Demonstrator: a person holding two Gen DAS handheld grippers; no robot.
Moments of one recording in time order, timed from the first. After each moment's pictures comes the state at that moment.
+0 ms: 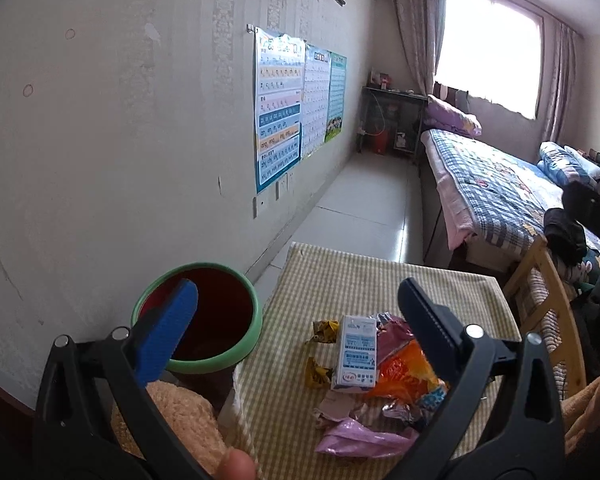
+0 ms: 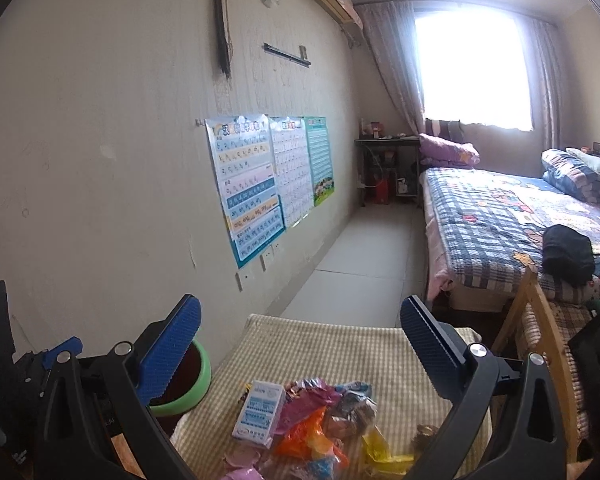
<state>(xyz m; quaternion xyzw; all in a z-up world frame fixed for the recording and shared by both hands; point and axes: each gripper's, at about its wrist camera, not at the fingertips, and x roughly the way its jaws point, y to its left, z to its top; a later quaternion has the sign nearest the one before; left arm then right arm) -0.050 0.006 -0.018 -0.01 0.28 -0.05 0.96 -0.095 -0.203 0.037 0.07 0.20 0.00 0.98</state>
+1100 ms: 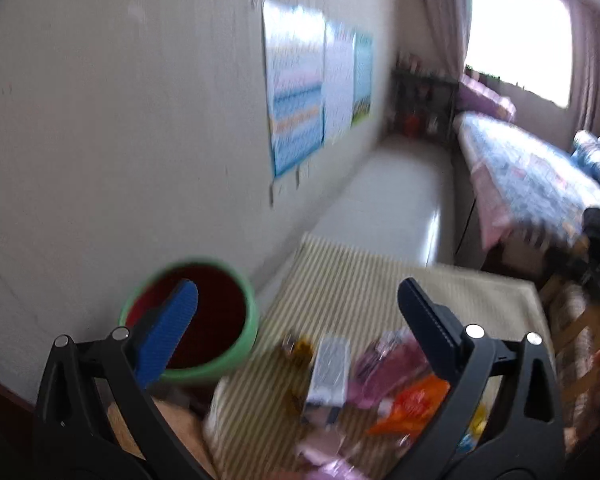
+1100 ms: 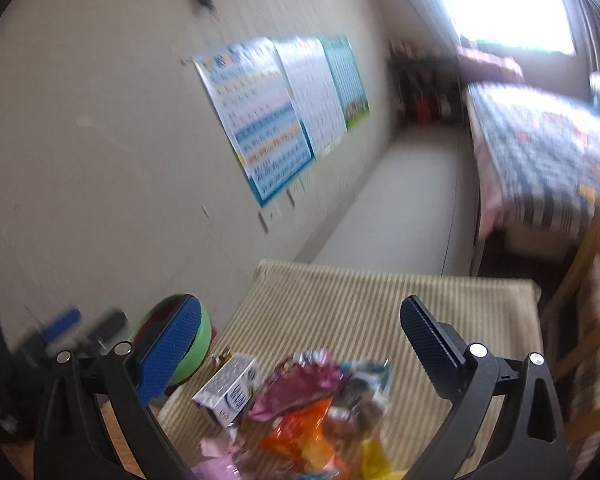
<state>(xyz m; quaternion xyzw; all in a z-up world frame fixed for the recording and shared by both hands) 0.016 -0.040 -0.065 0.01 0.33 0.02 0.94 0.019 -0.275 -0.047 0.14 0.34 0.09 0.93</state>
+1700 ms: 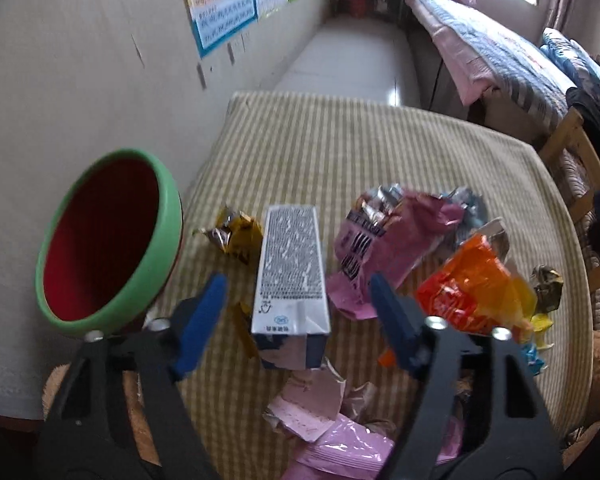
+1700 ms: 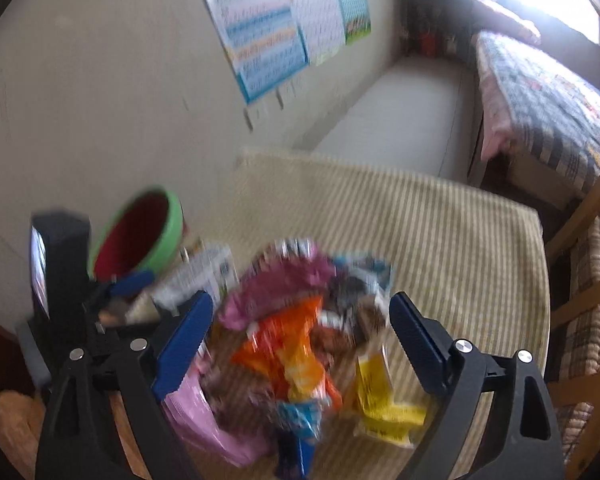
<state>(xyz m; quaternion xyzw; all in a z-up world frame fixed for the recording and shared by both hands) 0.049 -0.068 -0.193 0.07 0.51 -0.08 0.86 0.007 -0.242 -0.126 0.06 0.49 0.09 0.87</state>
